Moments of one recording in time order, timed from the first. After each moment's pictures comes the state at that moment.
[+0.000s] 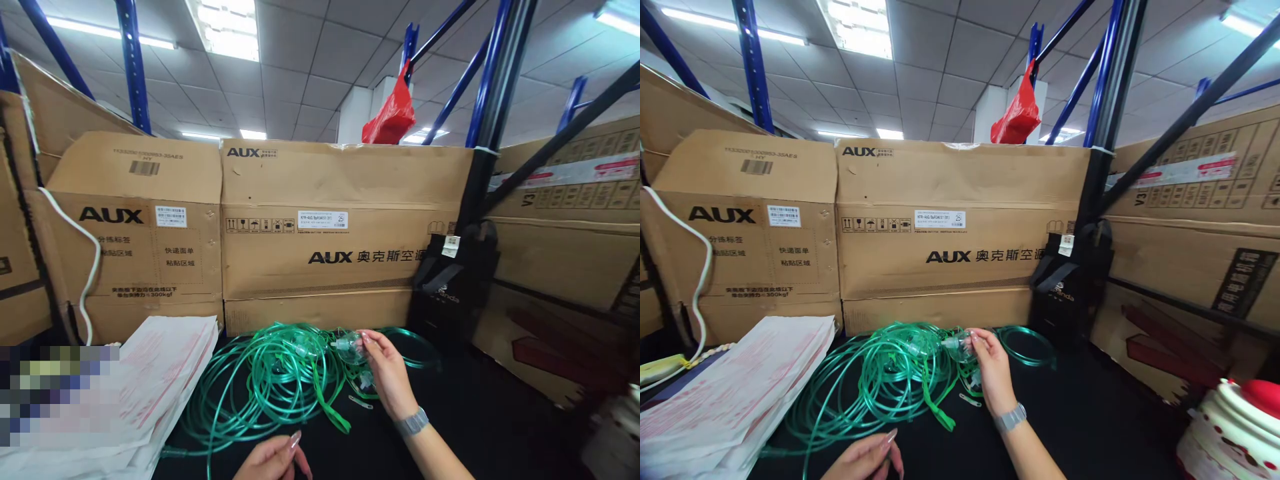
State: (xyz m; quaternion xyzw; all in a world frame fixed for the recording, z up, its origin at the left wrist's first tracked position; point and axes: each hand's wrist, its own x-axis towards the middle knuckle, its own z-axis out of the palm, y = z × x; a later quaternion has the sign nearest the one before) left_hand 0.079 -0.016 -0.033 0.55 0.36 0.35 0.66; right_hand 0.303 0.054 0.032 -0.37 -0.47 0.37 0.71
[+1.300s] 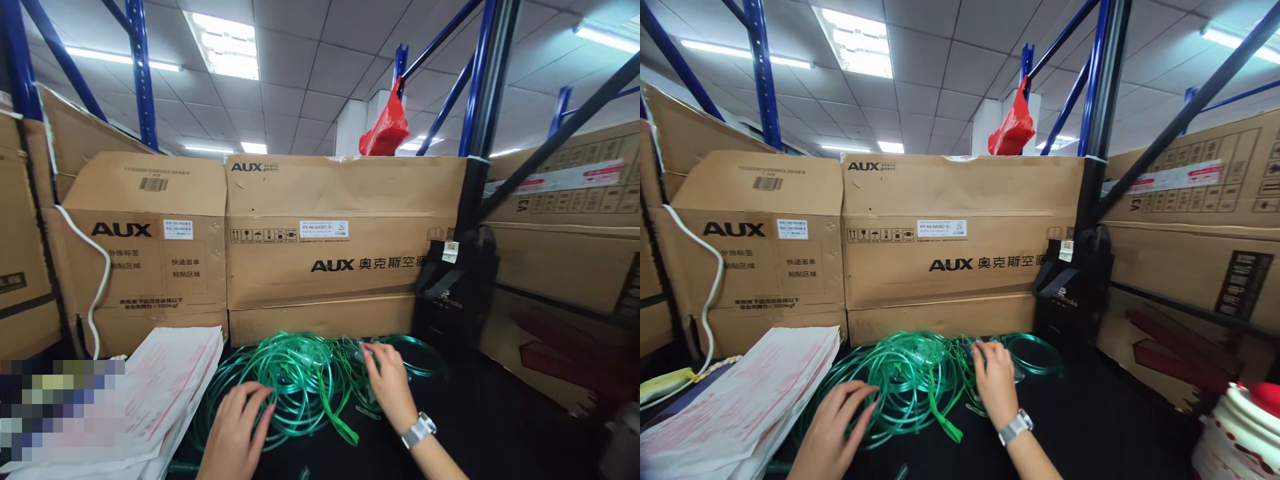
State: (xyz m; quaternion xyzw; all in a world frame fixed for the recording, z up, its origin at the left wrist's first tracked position) left_hand 0.026 -0.002 -0.008 0.75 0.47 0.47 0.01; right_hand 0.309 0.053 0.021 -0.58 -0.62 0.01 0.53
